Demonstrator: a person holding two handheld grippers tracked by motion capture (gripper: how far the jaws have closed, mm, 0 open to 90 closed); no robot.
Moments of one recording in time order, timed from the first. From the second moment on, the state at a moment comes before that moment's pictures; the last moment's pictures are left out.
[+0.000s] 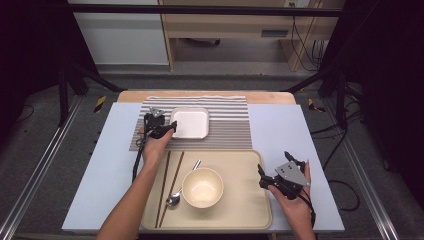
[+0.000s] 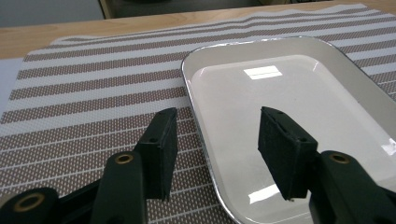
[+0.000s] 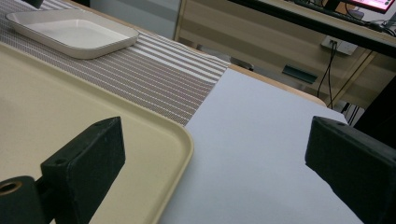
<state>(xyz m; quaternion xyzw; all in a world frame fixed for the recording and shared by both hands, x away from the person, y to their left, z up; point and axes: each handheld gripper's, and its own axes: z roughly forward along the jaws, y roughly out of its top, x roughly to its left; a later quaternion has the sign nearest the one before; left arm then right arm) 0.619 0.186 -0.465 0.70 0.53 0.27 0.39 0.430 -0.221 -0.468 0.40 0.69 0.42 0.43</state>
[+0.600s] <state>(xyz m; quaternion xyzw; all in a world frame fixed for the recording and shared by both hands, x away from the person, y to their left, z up) 0.621 0.184 -0.472 0.70 0.56 0.25 0.37 0.430 -0.221 -0.468 0.40 0.69 0.42 0.43</state>
